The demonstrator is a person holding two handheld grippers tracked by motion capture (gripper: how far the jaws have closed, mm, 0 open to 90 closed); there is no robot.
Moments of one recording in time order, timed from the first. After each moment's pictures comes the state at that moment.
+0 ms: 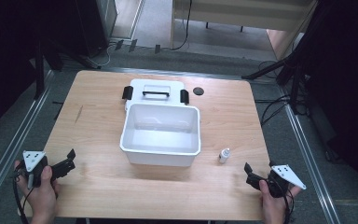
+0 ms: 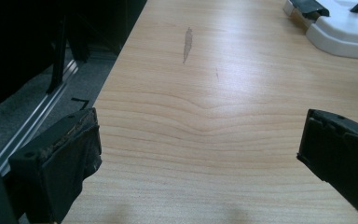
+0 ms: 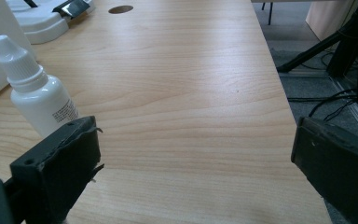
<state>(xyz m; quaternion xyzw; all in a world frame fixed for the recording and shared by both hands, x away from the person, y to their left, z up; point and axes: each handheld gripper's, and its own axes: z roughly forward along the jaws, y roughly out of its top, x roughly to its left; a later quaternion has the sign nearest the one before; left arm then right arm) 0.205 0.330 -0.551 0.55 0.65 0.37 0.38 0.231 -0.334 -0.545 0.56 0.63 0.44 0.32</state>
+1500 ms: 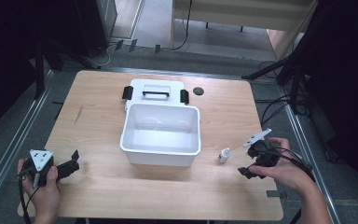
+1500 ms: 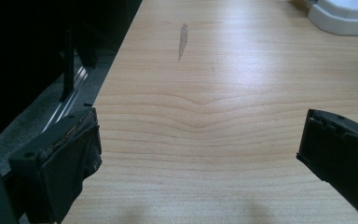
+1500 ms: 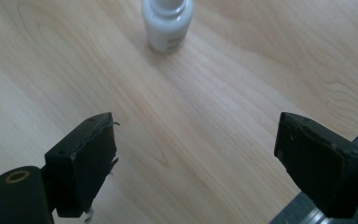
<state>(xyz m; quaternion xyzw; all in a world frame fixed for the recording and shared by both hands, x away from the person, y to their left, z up) 0.207 0.319 -0.551 0.58 0.63 0.39 0.35 0.297 -0.283 -0.450 0.35 0.93 0.12 0.09</state>
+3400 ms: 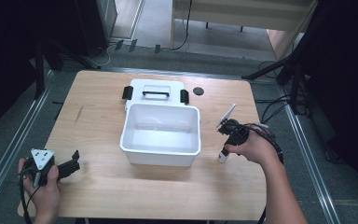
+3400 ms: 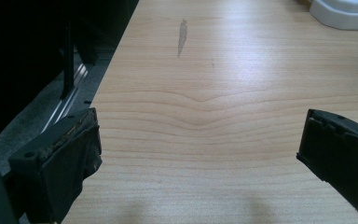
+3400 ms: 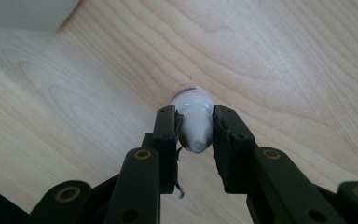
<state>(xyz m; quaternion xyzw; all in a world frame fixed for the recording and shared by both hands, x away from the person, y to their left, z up) 0.209 0.318 -0.551 0.58 0.63 0.39 0.34 0.366 -0.208 -0.449 0.40 0.92 0.03 0.00</state>
